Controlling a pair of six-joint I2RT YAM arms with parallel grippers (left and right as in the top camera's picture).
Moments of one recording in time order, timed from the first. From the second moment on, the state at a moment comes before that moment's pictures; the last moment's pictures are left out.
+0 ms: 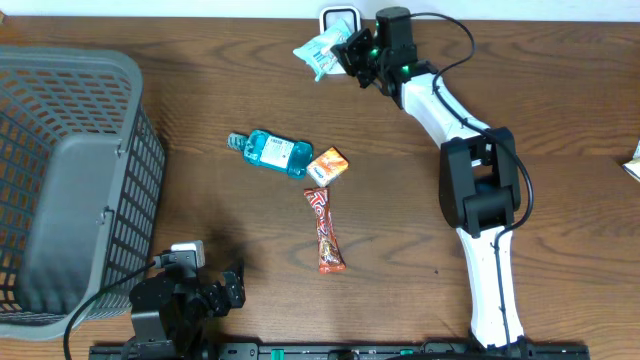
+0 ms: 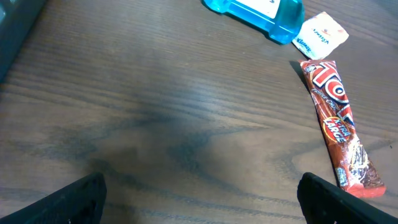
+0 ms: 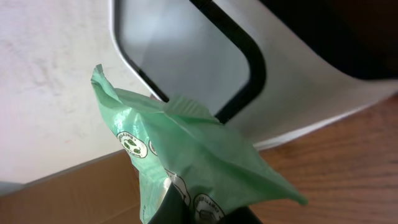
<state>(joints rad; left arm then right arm) 0.06 0.02 0.27 -0.95 0.25 -0.16 0.30 2.49 2.00 -0.12 -0.43 1.31</state>
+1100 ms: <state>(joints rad) 0.06 0.02 0.27 -0.95 0.25 -0.16 0.28 2.56 2.44 -0.51 -0.49 1.20</state>
